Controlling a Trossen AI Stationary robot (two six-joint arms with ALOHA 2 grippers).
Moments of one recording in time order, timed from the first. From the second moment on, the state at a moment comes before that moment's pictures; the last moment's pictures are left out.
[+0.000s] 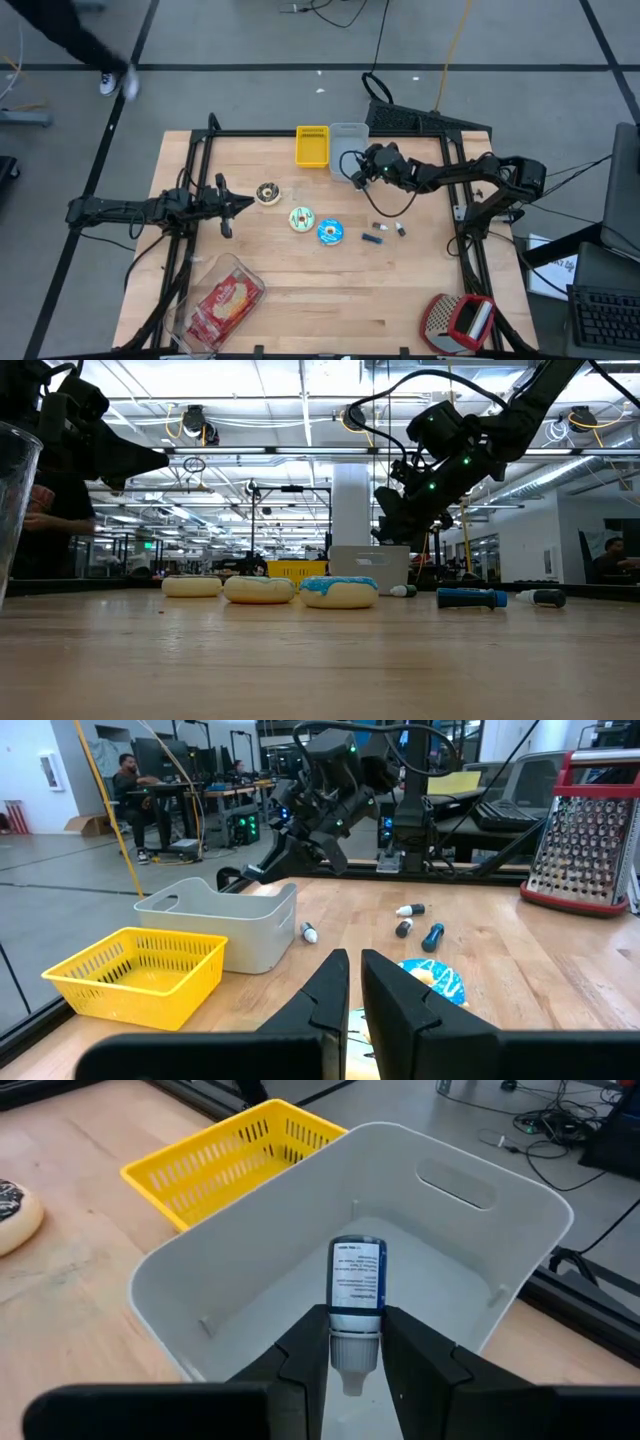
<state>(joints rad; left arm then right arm) 0.00 0.16 0.02 0.14 -0.20 0.02 -0.40 1.54 0.66 0.36 0.36 0.22</state>
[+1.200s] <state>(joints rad) 0.00 0.16 0.02 0.14 -0.20 0.02 -0.38 1.49 0.66 0.34 0.36 0.19</state>
